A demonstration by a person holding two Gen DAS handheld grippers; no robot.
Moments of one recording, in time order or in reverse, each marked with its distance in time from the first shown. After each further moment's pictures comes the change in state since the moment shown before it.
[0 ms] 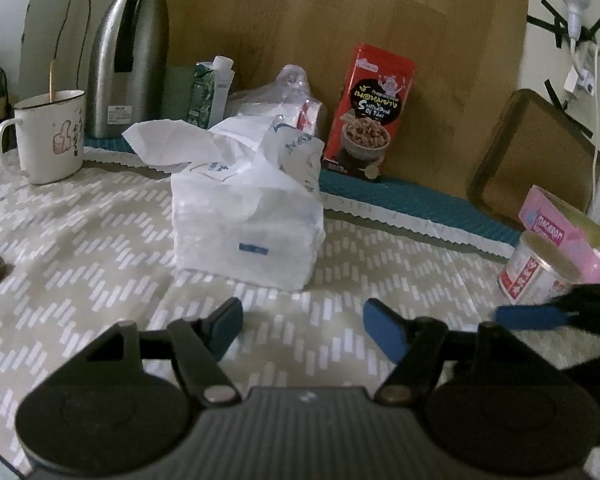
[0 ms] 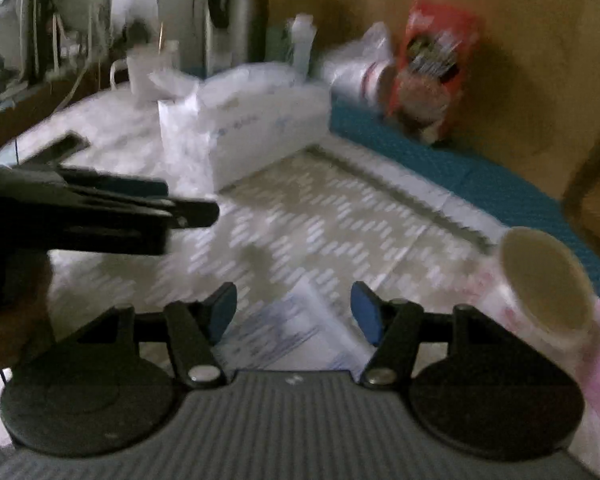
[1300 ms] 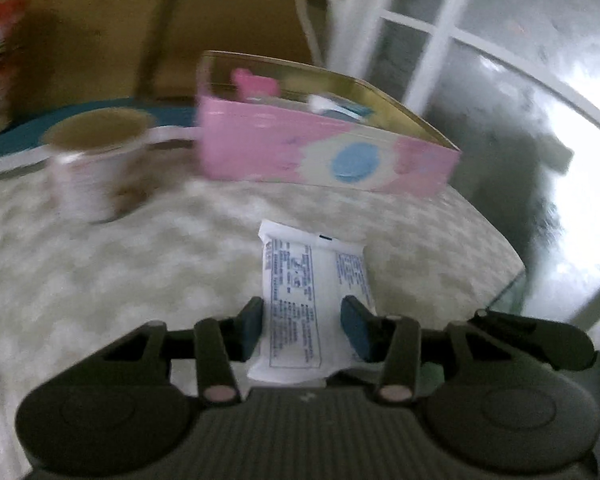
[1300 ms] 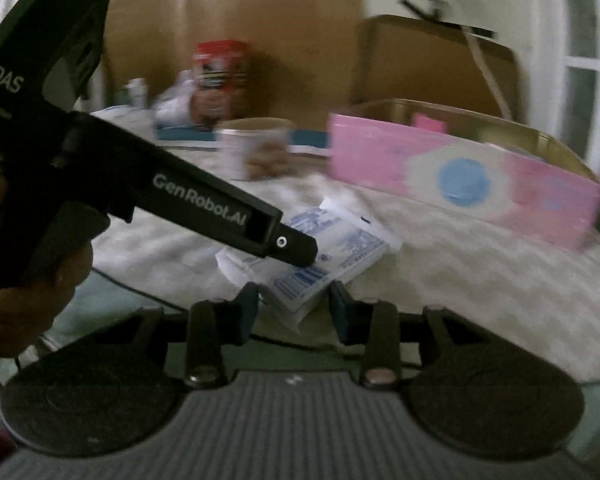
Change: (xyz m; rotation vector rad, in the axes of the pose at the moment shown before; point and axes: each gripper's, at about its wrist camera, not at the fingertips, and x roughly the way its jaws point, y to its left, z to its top) left arm -0.004 -0.242 -0.069 0.384 0.289 -0.581; right arm -0.148 -0.045 -0.173 0.310 -0.171 -0.368
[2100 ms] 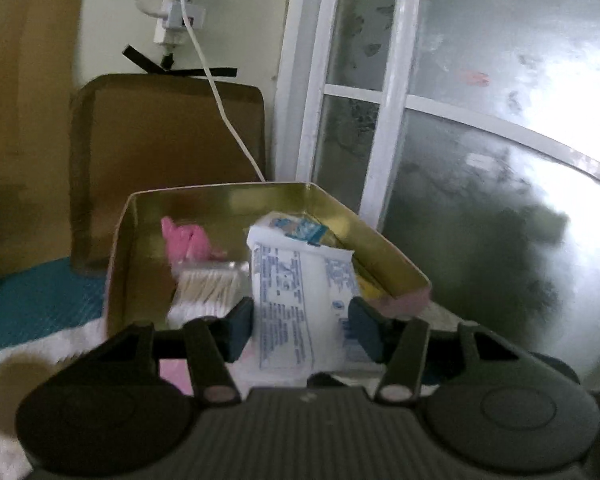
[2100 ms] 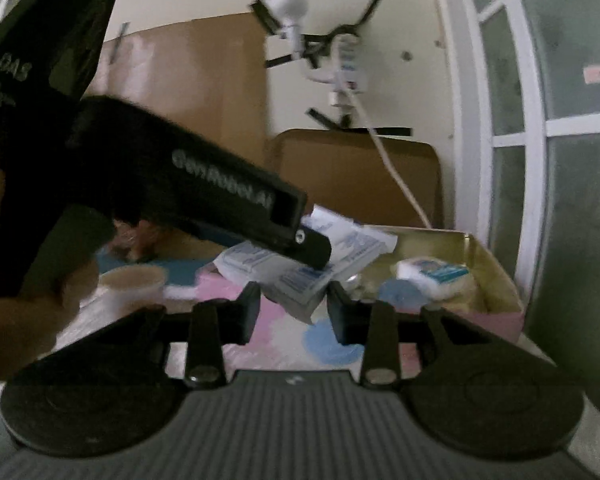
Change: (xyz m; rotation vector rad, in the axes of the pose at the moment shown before) left arm 0.033 -0.069 0.124 0.189 -0.184 -0.005; right arm 0.006 -0.087 0.059 0.075 -0.337 -0.139
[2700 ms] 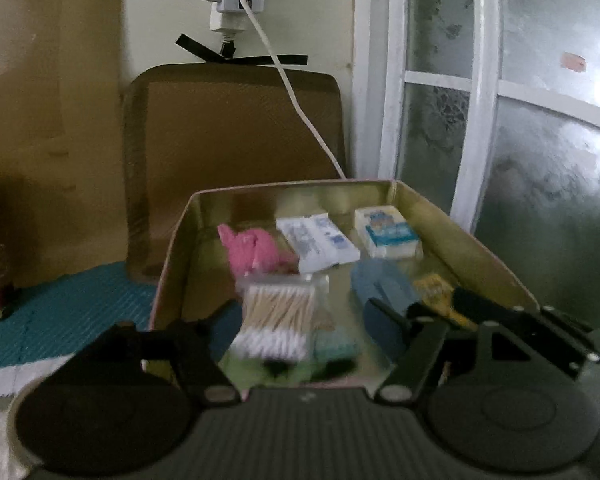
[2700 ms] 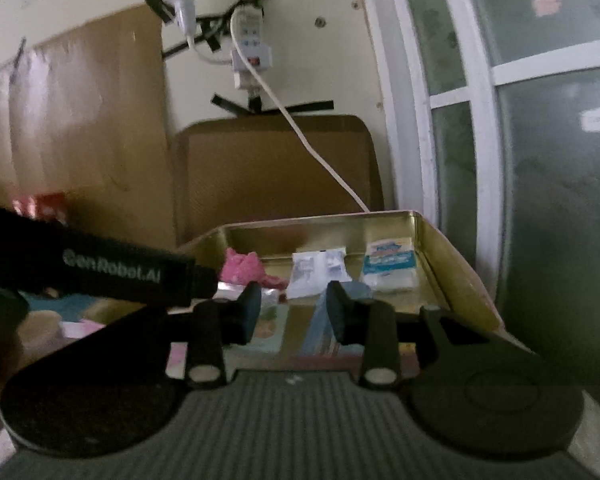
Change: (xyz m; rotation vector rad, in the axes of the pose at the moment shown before) left arm 0.054 0.014 0.009 -0.023 0.008 0.252; right arm 0.037 -0.036 0.005 0.149 0.016 -0.167
